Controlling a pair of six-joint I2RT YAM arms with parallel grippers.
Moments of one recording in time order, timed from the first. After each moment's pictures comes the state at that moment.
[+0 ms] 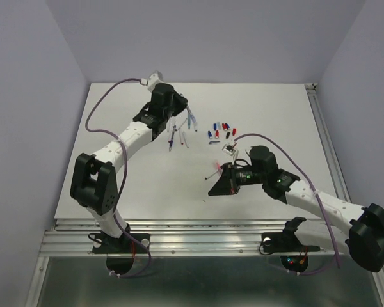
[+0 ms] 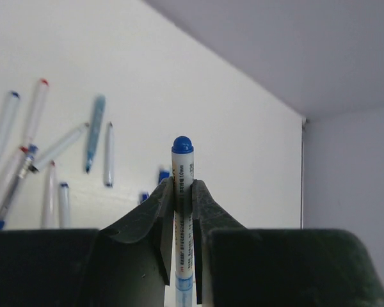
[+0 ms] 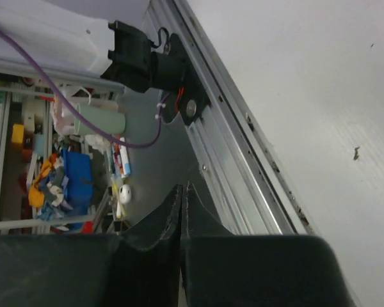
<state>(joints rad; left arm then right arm) -0.53 1.67 1.33 -0.08 -0.14 -0.90 0.67 1.10 0.58 0.11 -0.70 0.73</state>
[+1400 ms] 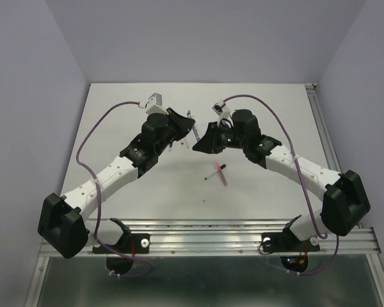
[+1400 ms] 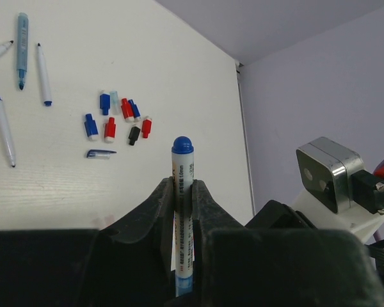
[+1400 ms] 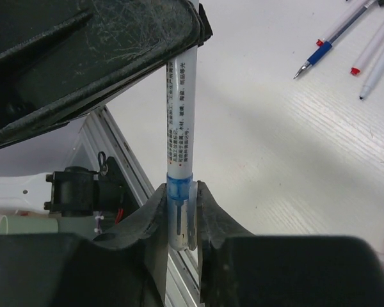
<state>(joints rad) -0.65 1.25 0.97 0.05 -0.18 -0.97 0.65 1.44 1.07 0.01 -0.50 0.58</state>
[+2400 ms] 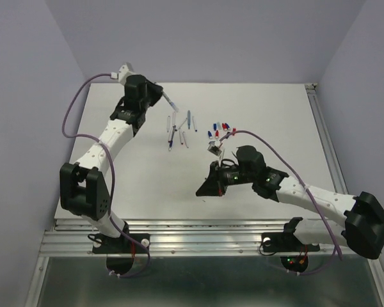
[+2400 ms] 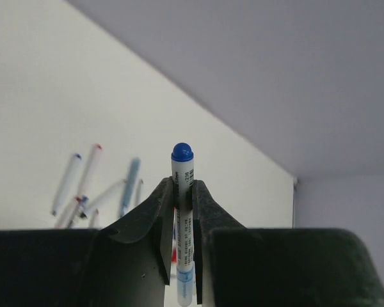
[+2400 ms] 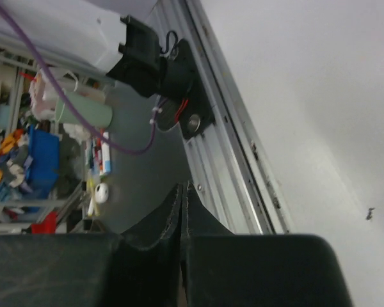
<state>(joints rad) -0.37 1.57 1.33 -0.09 -0.09 -0.90 0.80 1.18 0.67 0.19 -0.59 0.64</state>
